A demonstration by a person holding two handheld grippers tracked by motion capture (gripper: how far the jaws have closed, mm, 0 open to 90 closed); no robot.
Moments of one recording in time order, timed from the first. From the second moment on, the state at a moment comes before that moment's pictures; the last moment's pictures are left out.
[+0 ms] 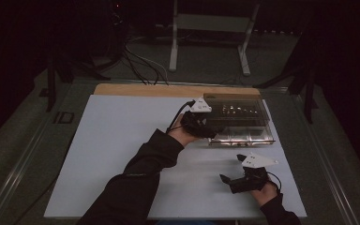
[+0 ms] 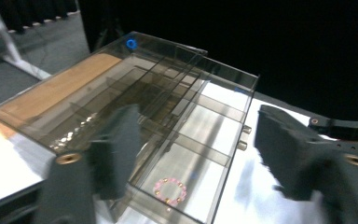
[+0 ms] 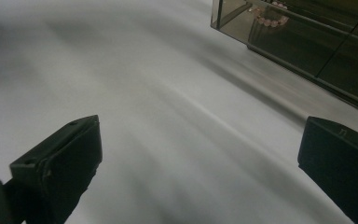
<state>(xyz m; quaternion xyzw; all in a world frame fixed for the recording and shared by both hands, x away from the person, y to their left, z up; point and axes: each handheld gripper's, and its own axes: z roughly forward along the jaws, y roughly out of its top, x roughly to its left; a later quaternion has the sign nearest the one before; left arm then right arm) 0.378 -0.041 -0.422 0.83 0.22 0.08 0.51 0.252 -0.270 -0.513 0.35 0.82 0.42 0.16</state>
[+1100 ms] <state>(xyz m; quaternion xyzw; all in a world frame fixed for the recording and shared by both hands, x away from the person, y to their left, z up) 0.359 0.049 -0.416 0.83 0.23 0.09 0.50 0.252 -0.268 -0.512 0.35 0.82 0.42 0.16</state>
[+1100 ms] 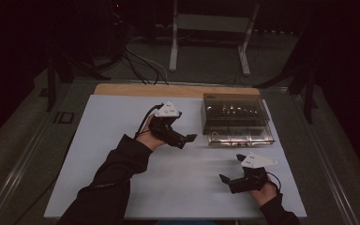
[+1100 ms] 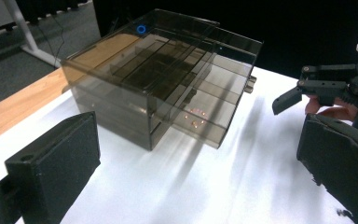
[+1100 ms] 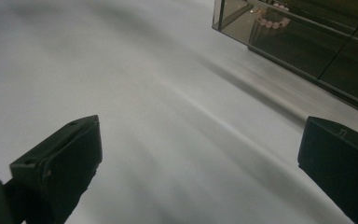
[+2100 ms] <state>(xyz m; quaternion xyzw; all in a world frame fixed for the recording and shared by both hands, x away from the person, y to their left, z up) 0.329 0.135 -0.440 0.83 0.28 0.11 0.48 0.251 -0.267 -0.511 0.35 0.82 0.42 0.16</state>
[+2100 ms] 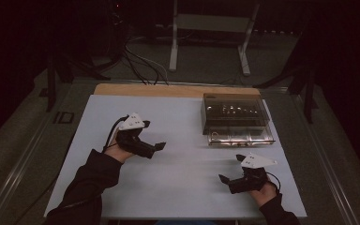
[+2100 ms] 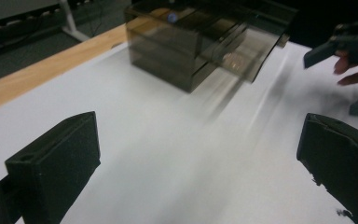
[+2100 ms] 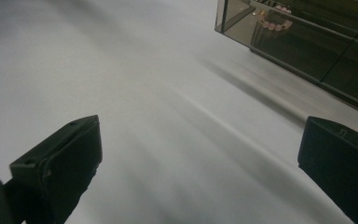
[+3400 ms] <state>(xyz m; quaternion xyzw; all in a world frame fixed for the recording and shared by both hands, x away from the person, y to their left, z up) 0.275 0.220 -0.506 0.81 0.35 0.12 0.46 0.251 -0.265 -0.512 0.34 0.82 0.42 0.16</state>
